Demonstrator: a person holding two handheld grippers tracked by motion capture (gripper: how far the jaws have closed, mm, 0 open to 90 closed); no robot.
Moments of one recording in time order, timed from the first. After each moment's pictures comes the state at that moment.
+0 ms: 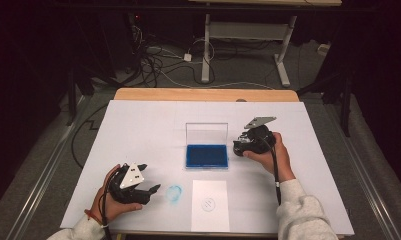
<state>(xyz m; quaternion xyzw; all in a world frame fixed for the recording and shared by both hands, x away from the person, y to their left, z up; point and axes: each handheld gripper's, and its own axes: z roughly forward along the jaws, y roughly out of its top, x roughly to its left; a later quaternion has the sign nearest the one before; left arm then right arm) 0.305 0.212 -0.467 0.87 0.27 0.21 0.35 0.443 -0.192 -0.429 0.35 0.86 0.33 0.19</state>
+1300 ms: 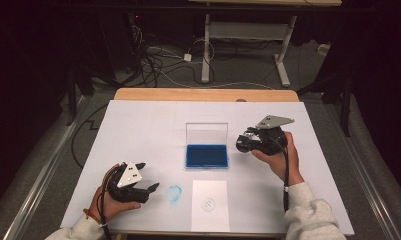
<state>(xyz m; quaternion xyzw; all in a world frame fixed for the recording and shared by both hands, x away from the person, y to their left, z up) 0.307 0.217 -0.467 0.87 0.27 0.22 0.36 0.412 -0.207 -0.394 0.32 0.83 0.39 0.23</state>
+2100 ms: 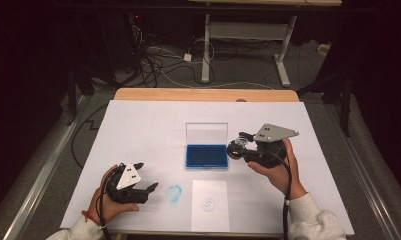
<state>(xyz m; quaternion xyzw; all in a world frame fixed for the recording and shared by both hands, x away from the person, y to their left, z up) 0.301 0.216 -0.463 0.86 0.28 0.23 0.36 0.360 -0.186 -0.367 0.25 0.82 0.45 0.24</state>
